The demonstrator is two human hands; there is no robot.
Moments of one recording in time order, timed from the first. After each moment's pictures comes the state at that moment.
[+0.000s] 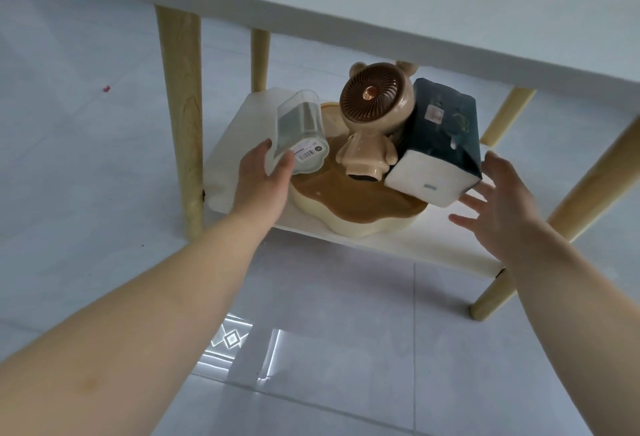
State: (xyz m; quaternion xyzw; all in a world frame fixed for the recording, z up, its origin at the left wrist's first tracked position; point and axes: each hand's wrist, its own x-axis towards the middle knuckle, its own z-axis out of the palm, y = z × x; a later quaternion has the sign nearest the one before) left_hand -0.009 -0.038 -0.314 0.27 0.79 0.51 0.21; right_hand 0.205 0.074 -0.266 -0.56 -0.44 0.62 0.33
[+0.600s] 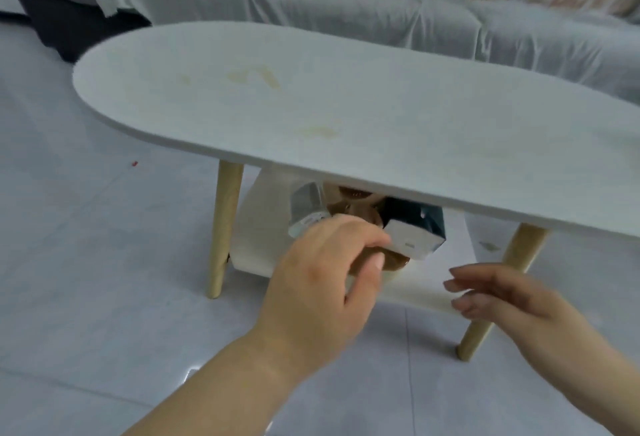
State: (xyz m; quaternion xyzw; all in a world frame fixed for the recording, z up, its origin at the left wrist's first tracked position) left_hand 0.067 -0.135 -0.175 0.63 0.60 0.49 0.01; right_hand 0.256 -0.045 -0.170 -0.46 -0.72 0.48 0.20
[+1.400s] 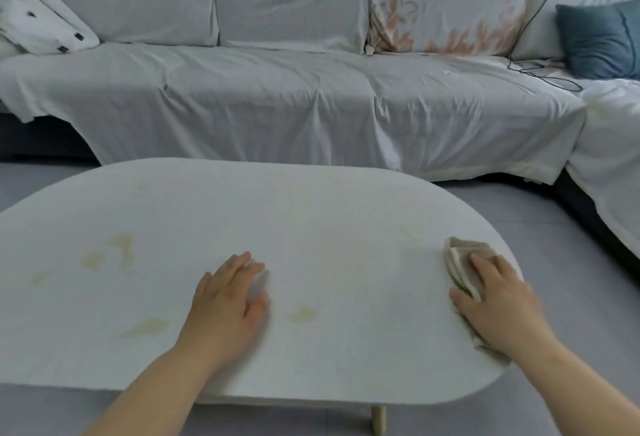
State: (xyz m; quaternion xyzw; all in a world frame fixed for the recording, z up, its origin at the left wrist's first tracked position) left_hand 0.079 0.013 -0.084 0.56 0.80 0.18 0.11; right_hand 0.367 0.137 -0.059 -0.66 -0.73 0.14 0.07
